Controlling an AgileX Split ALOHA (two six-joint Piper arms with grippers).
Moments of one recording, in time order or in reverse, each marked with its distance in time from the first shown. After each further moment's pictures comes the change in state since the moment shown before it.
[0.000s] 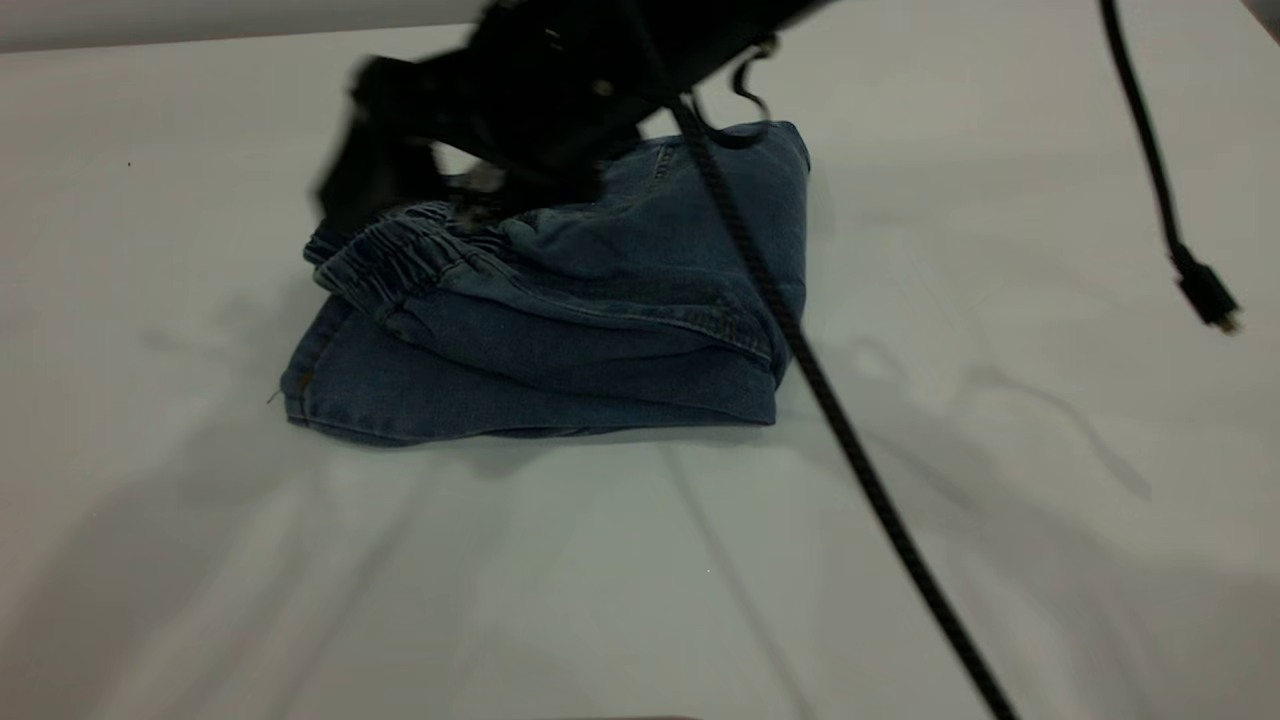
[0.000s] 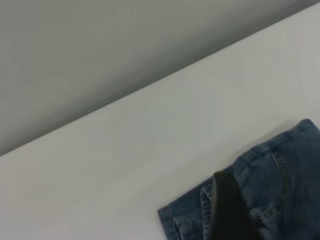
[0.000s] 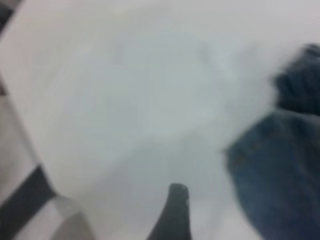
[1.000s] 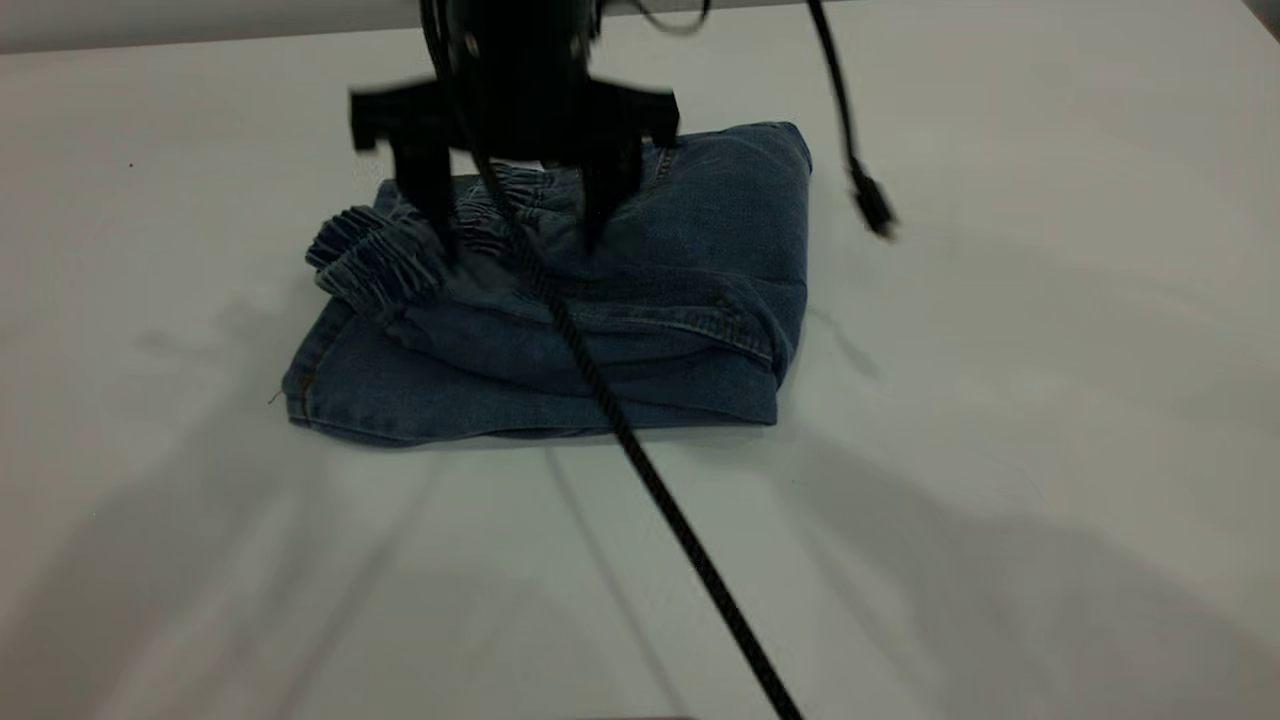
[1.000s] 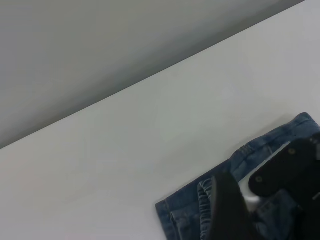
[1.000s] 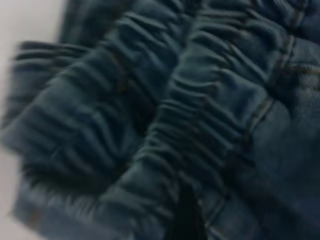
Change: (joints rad) left arm 0.000 0.001 0.000 -0.005 0.015 0.000; right arm 0.088 0.310 -0.693 -1.509 0.400 1.877
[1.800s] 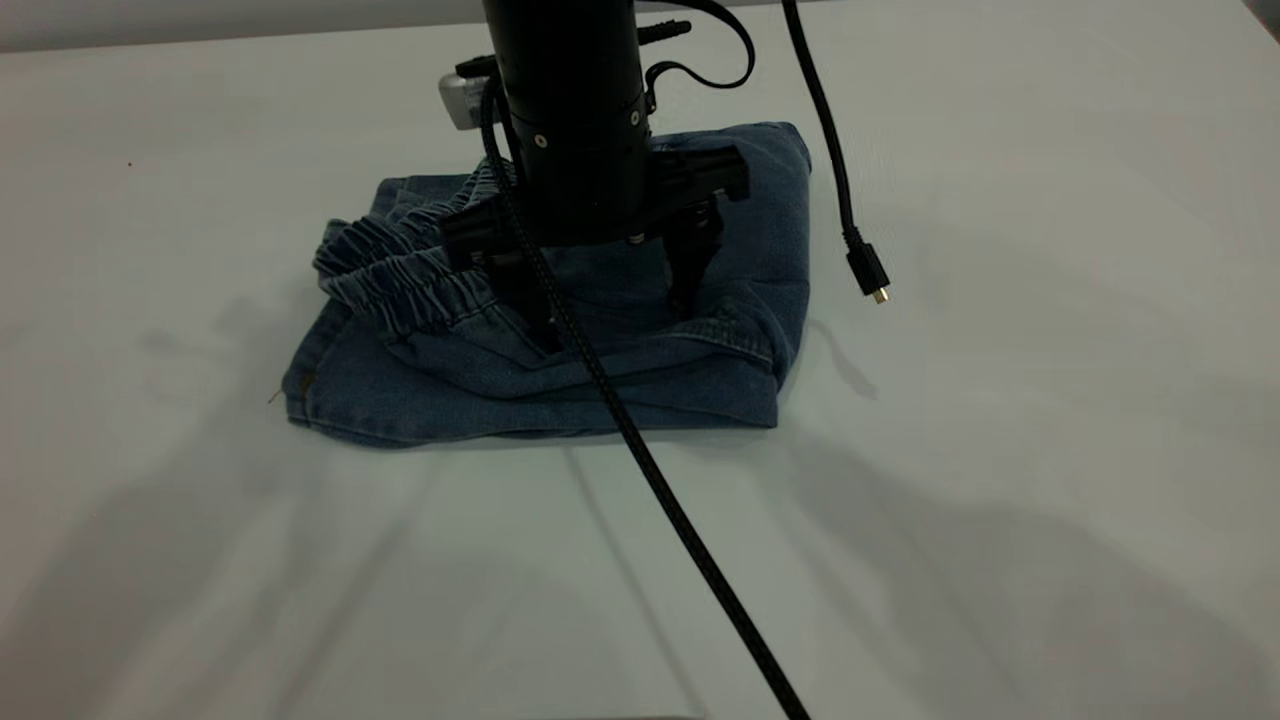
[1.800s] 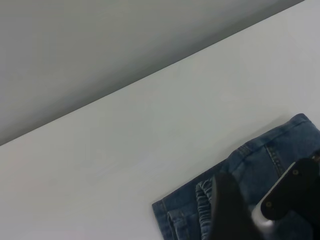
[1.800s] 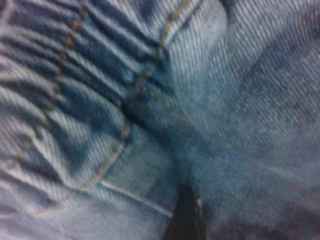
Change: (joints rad) left arm 0.000 0.000 0.000 -0.008 0.002 0.000; right arm 0.001 0.046 0.000 -0.072 0.220 -0.096
